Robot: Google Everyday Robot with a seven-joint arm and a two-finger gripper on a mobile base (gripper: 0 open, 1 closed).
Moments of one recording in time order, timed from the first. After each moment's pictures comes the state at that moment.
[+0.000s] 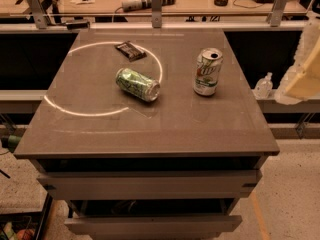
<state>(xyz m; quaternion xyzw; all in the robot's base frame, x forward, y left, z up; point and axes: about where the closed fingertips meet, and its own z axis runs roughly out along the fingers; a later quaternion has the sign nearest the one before) 0.401 -0.164 1.095 -0.62 0.72 -0.13 0.28</state>
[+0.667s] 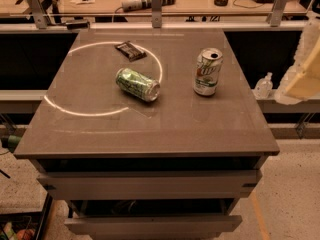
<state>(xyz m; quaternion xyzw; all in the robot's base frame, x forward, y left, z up) 0.401 -0.164 1.095 -0.62 0.72 -0.13 0.28</state>
